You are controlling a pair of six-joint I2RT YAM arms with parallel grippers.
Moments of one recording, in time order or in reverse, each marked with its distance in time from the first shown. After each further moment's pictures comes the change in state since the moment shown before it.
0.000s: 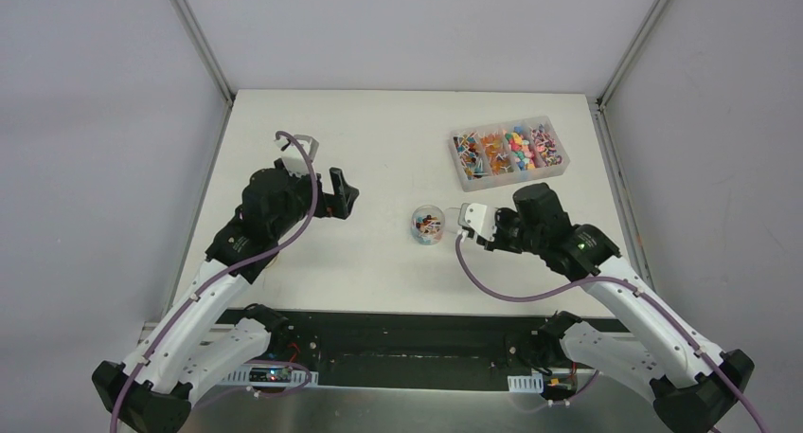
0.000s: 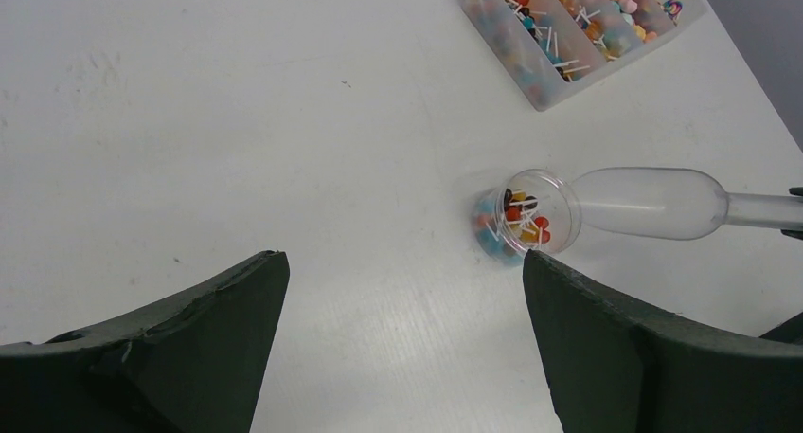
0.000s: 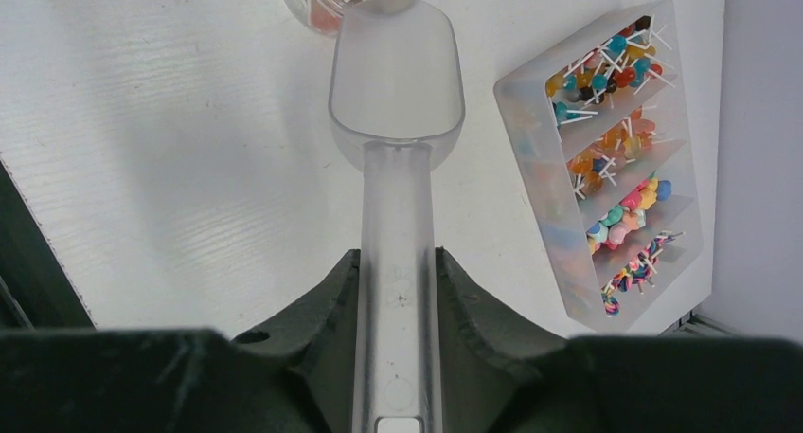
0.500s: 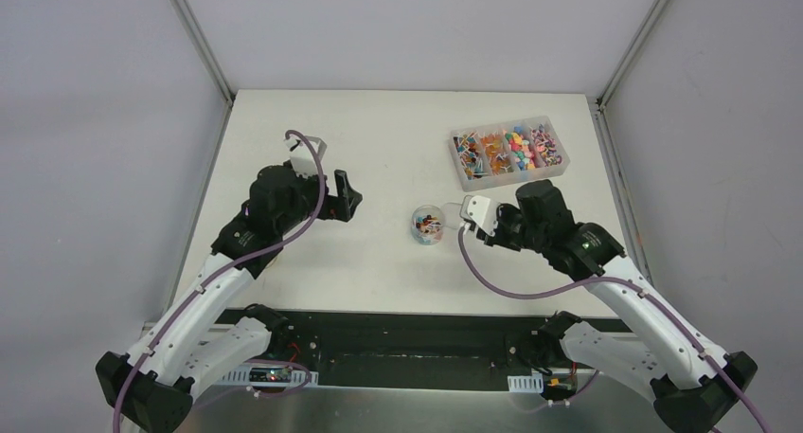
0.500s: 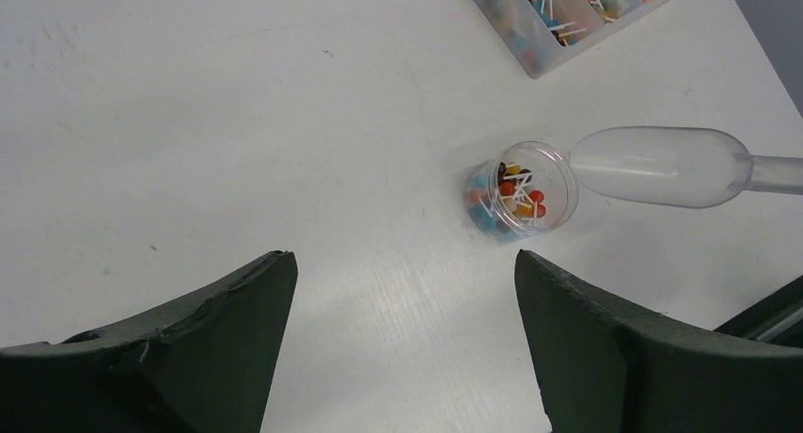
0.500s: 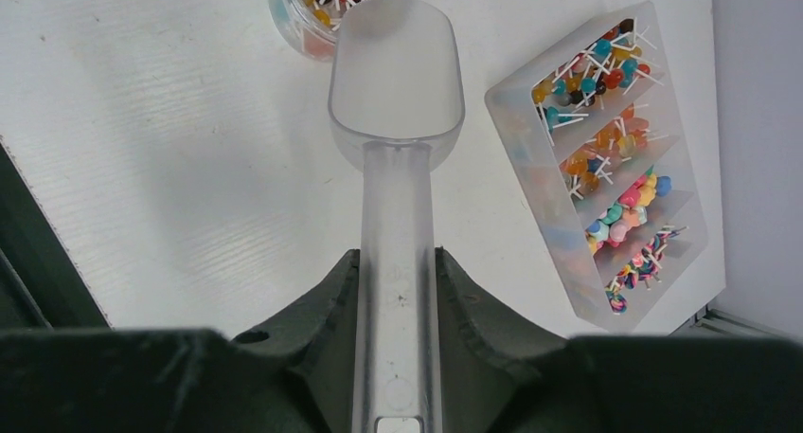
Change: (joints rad) left arm 0.000 0.042 0.000 -0.024 0.041 0.000; right arm 0.009 0.000 0.044 -0.008 0.010 0.063
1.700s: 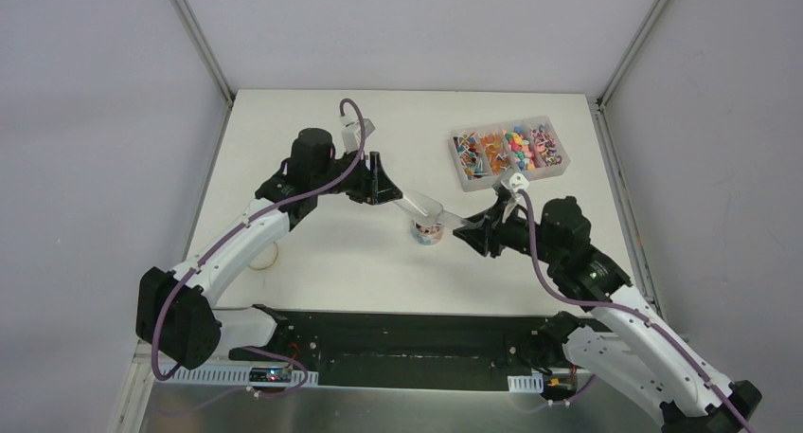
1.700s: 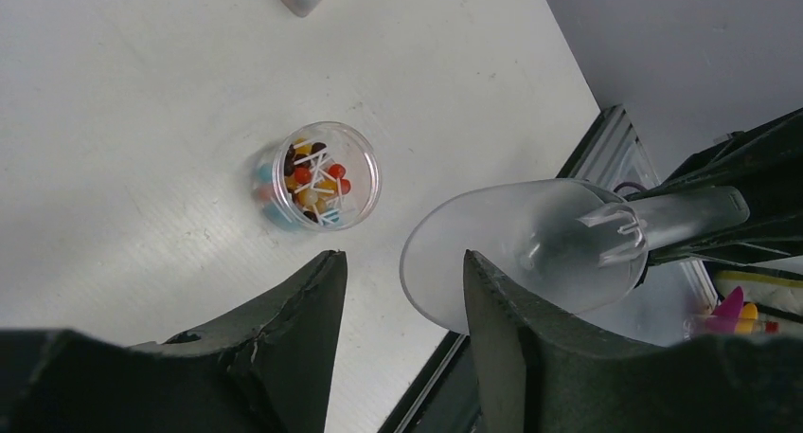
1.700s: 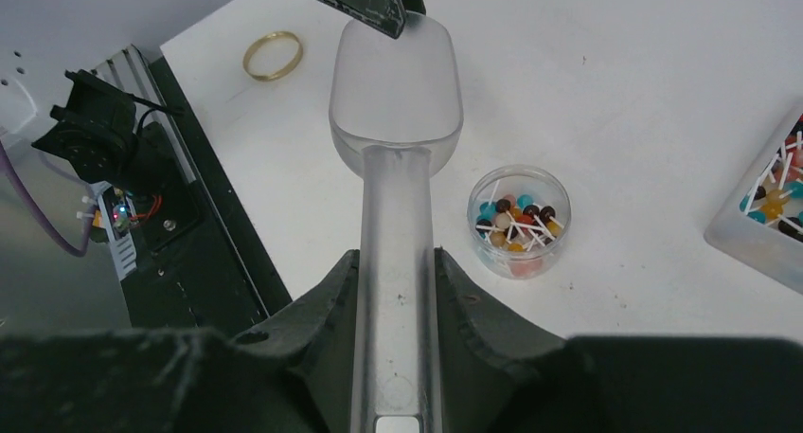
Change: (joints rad) left arm 0.000 0.409 0.171 0.152 0.536 -0.182; right arm 0.003 -0.190 -0.216 0.505 -0.286 0.892
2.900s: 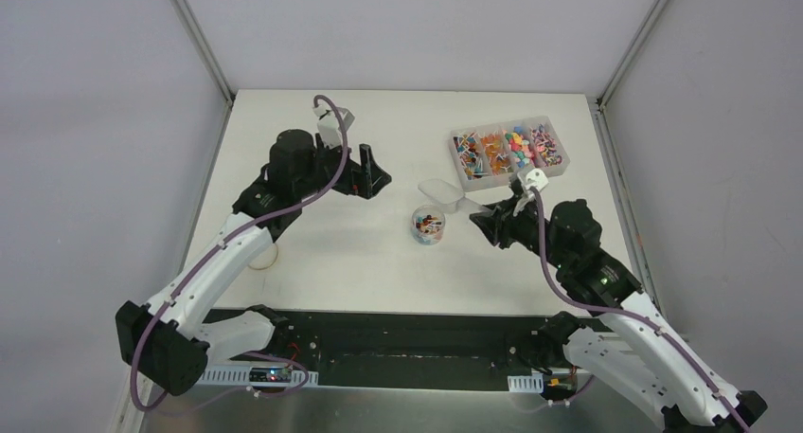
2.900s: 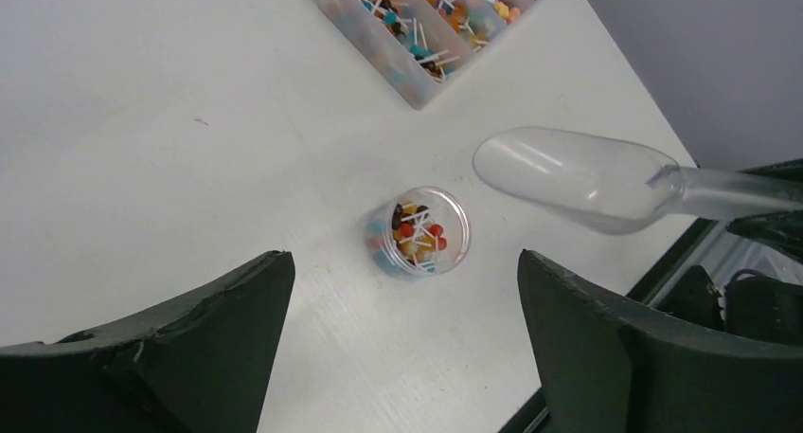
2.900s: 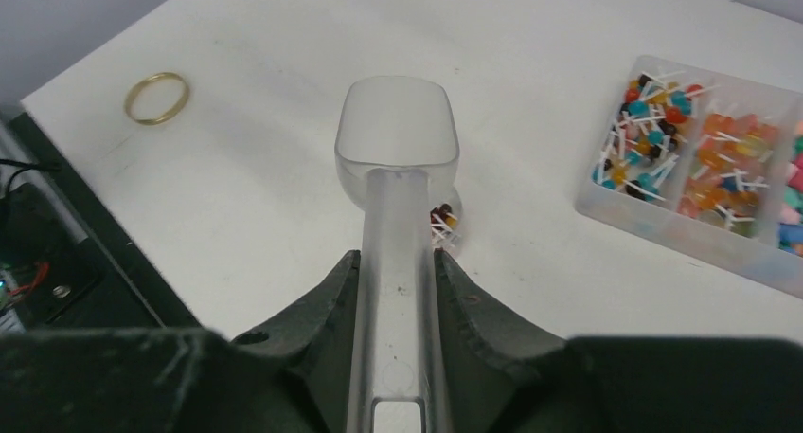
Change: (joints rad) left arm -0.006 -0.113 0.028 -0.054 -0.260 0.117; right arm 0.002 -0.068 0.021 -0.037 0.218 -0.012
